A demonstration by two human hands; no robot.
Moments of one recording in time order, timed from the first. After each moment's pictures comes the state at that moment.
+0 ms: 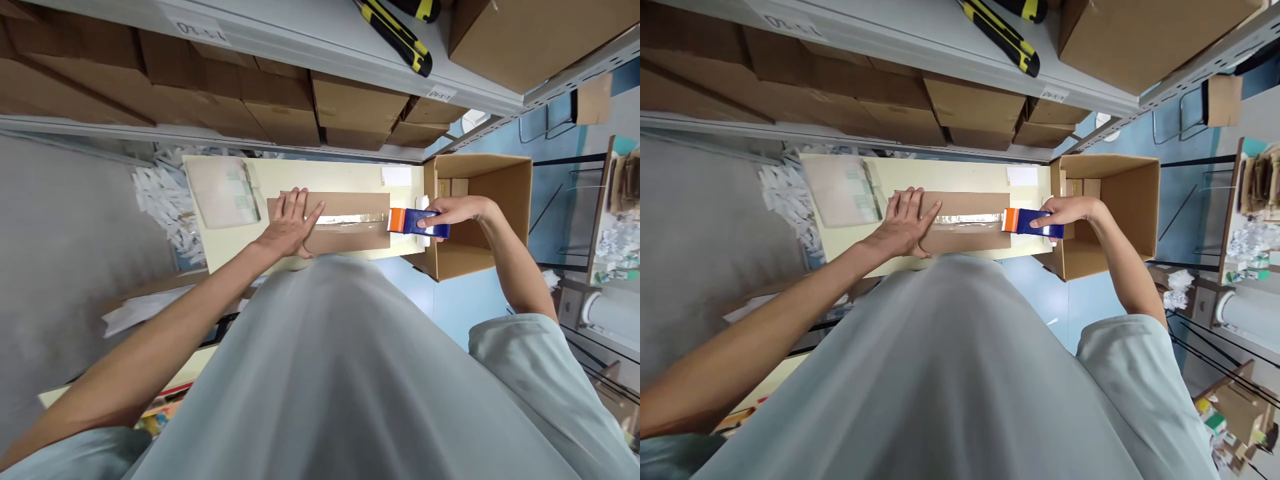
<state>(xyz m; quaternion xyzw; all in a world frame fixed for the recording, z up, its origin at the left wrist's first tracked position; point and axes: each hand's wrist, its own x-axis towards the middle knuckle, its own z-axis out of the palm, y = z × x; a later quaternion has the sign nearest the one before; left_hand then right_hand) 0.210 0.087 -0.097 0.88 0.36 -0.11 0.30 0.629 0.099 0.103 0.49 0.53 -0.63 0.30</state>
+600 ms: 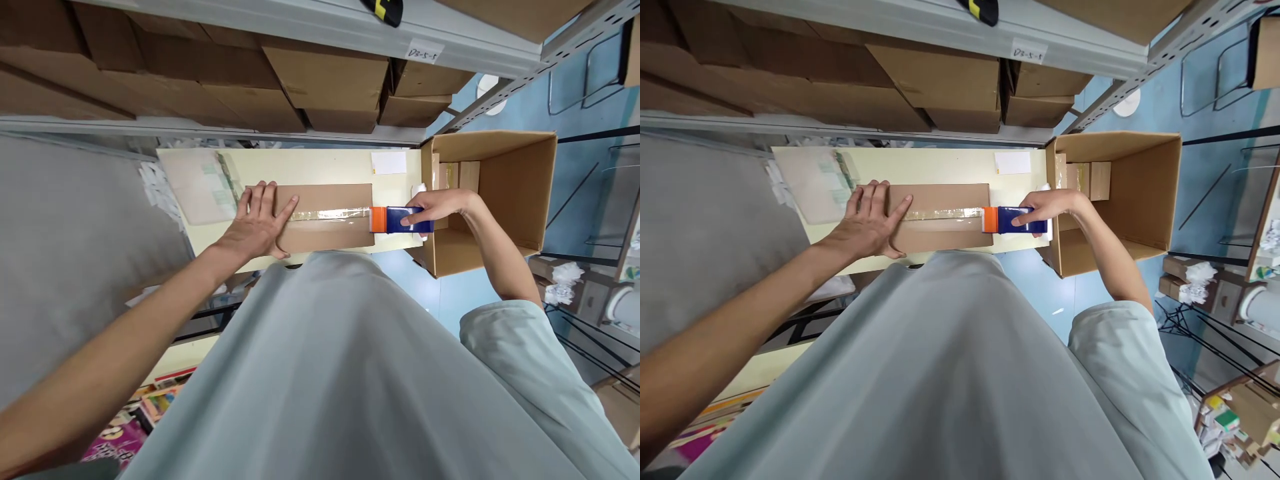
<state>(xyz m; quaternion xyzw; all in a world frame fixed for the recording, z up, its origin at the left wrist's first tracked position) 0.217 0.089 -0.093 0.86 0.40 -0.15 0.27 0.675 0.096 0.047 0.47 0.54 -0.65 0.26</state>
